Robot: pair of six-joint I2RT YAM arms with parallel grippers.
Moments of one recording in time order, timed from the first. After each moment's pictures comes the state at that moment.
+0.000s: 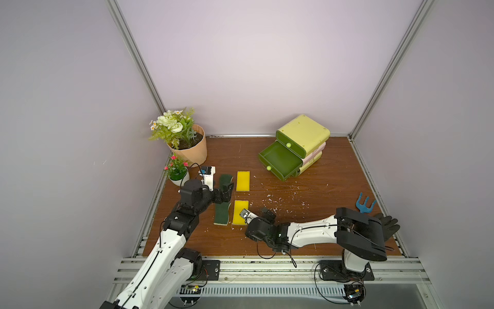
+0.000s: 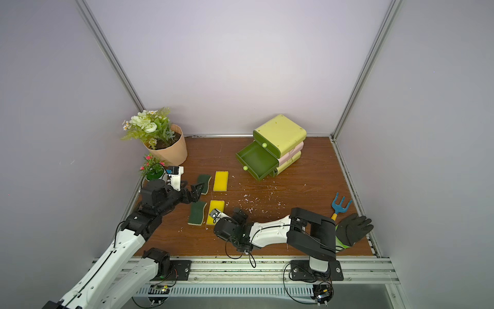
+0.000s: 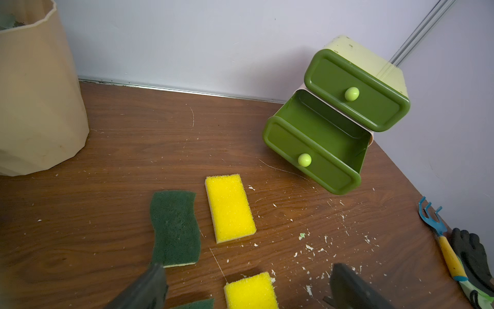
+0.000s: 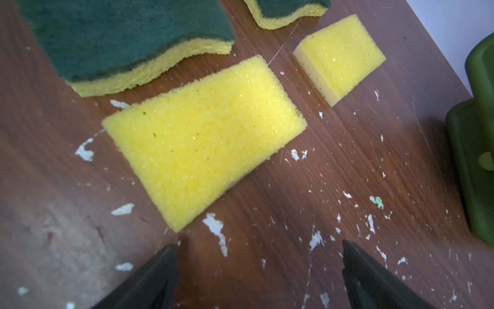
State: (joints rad) left arm -0.25 0.76 0.58 -0.23 0.22 -0.26; right arm 1.34 1.73 0.84 0.07 0.65 0.04
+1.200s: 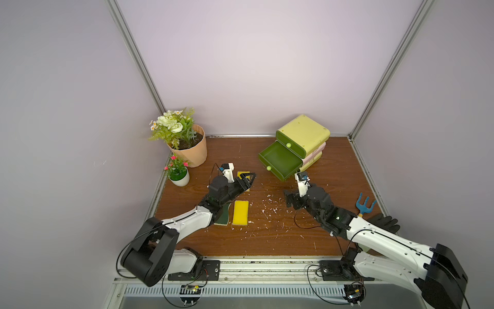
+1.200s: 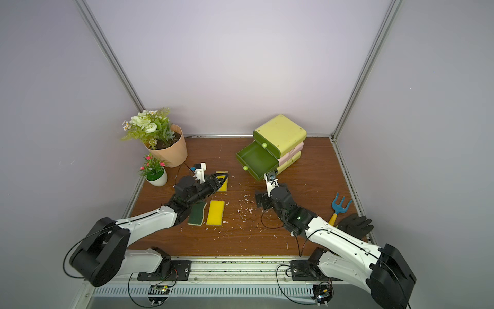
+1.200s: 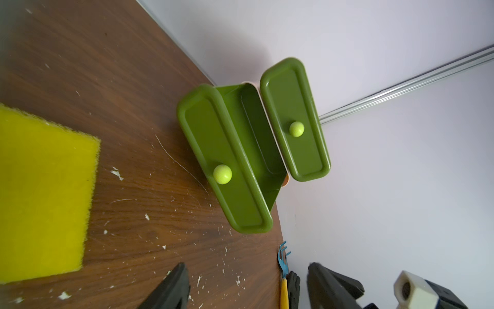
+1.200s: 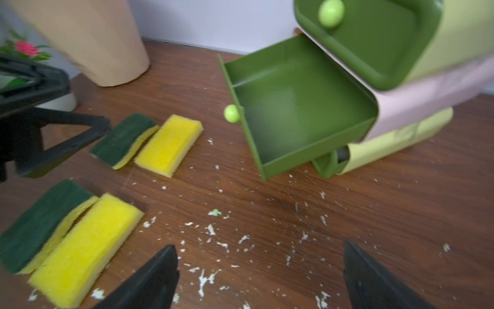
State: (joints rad) left arm -0.49 1.40 0.52 0.68 0.30 -1.07; right arm 0.78 1.02 0.56 0.00 0.40 0.24
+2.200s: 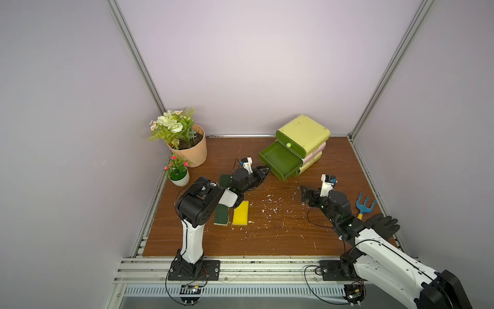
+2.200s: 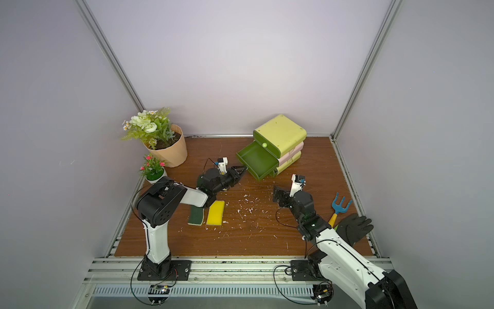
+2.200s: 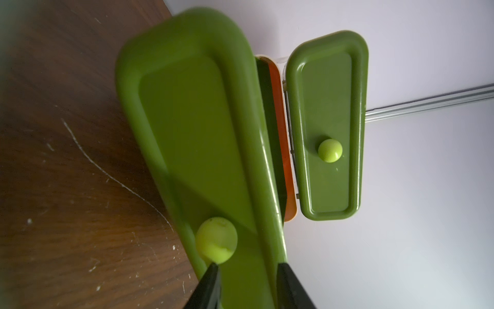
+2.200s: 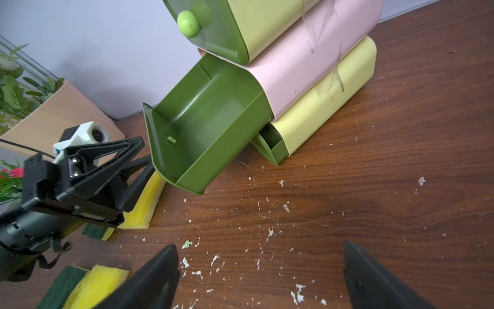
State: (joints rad) left arm -0.55 1.99 0.84 1.08 0.32 -1.30; right arm 0.51 0.85 0.34 0.18 0.22 0.48
